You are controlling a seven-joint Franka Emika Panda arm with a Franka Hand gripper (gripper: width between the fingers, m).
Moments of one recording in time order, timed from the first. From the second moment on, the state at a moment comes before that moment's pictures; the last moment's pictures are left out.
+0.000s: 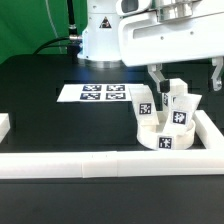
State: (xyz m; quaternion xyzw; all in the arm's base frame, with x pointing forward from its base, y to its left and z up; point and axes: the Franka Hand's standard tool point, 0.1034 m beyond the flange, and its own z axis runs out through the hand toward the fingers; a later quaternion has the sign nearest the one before) arm 0.621 0.095 0.105 -0.94 0.31 -0.08 0.10
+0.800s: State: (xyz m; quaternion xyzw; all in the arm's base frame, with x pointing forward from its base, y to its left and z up) arm 0.625 0.099 0.108 -0.99 -0.01 -0.11 0.02
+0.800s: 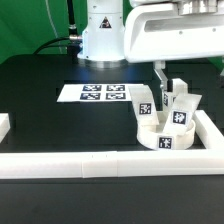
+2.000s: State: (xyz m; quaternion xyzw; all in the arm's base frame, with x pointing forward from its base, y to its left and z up) arm 0.613 0.099 0.102 -0.97 -0.25 0.04 0.02
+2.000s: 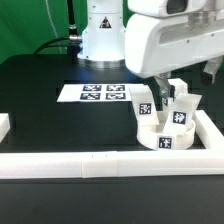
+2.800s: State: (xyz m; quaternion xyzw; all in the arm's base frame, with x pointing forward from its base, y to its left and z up) arm 0.614 0.092 0.094 -0.91 -0.42 0.04 0.01
